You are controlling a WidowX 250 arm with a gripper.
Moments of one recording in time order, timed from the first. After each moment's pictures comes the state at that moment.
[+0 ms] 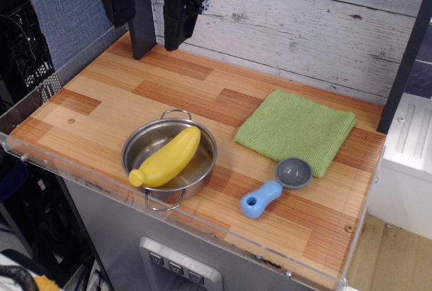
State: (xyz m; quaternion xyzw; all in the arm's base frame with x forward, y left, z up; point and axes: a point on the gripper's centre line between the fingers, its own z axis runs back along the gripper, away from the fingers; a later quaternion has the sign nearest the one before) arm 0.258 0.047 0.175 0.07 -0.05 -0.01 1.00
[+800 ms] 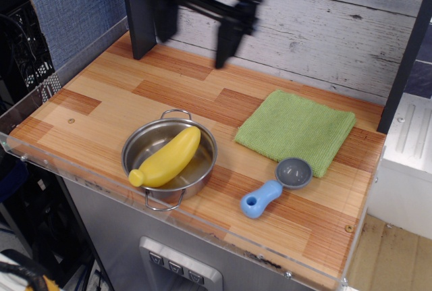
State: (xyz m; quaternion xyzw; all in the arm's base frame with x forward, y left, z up) arm 0.279 0.001 0.156 0.08 -0.04 -0.02 1.00
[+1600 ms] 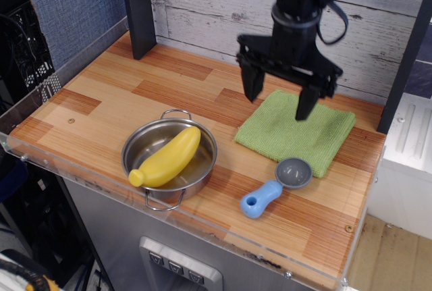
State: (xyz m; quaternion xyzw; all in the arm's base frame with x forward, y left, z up) arm 0.343 -0.048 0.063 0.03 -0.08 -0.02 1.00
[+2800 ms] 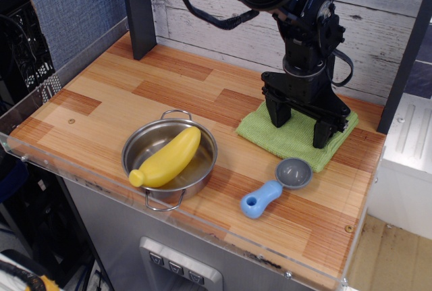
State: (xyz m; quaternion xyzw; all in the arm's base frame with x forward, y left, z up) arm 0.361 -0.050 0.001 0.00 -0.12 -0.08 0.99
